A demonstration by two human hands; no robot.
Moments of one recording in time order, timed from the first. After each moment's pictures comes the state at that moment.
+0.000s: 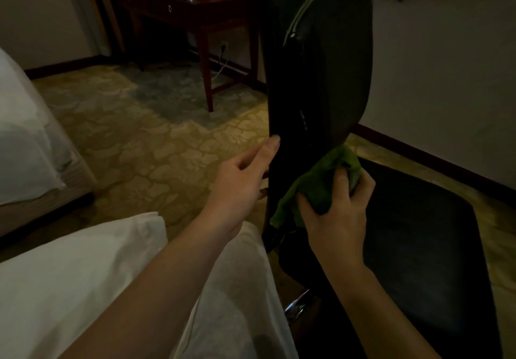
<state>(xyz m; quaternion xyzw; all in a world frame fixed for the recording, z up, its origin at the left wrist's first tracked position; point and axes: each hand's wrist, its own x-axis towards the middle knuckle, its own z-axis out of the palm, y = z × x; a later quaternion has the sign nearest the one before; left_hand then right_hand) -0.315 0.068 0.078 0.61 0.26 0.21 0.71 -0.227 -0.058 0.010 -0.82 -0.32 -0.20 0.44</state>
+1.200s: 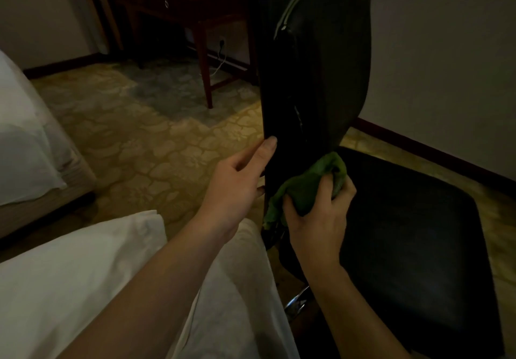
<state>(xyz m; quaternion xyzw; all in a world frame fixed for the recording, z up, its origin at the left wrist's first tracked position) -0.314 0.064 0.073 0.61 0.24 0.23 0.72 -0.231 -0.040 -0.021 -0.84 -0.27 -0.20 0.43</state>
